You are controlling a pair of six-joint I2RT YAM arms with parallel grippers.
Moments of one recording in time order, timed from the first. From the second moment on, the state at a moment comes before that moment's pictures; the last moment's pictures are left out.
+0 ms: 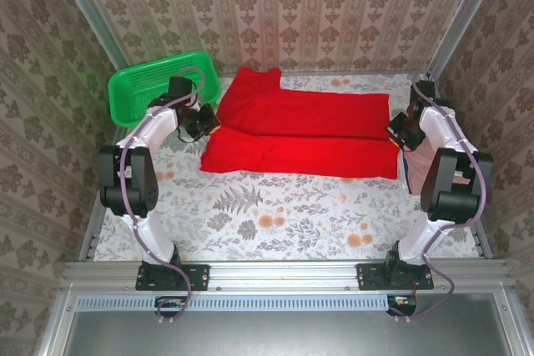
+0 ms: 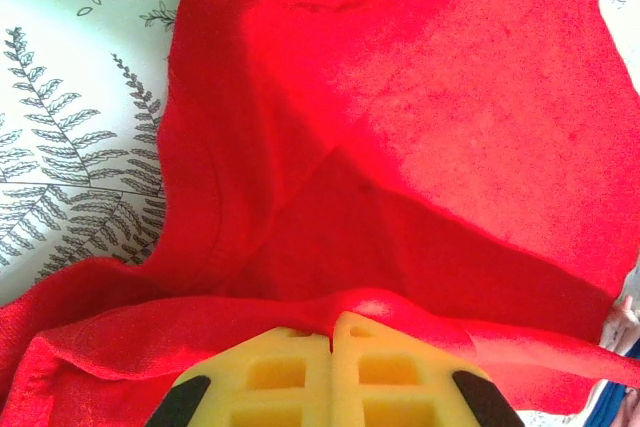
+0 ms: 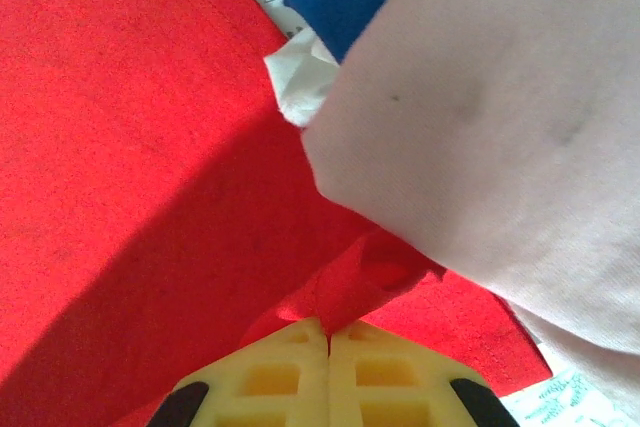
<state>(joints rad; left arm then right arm) -0.16 1.84 1.42 -0.65 0.42 -0.69 -0.23 1.76 1.37 -0.87 -0.07 0.66</state>
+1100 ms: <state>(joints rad) -0.27 1.80 1.19 -0.39 0.32 -0.83 0.05 1.73 1.20 -0.69 -0.03 0.62</state>
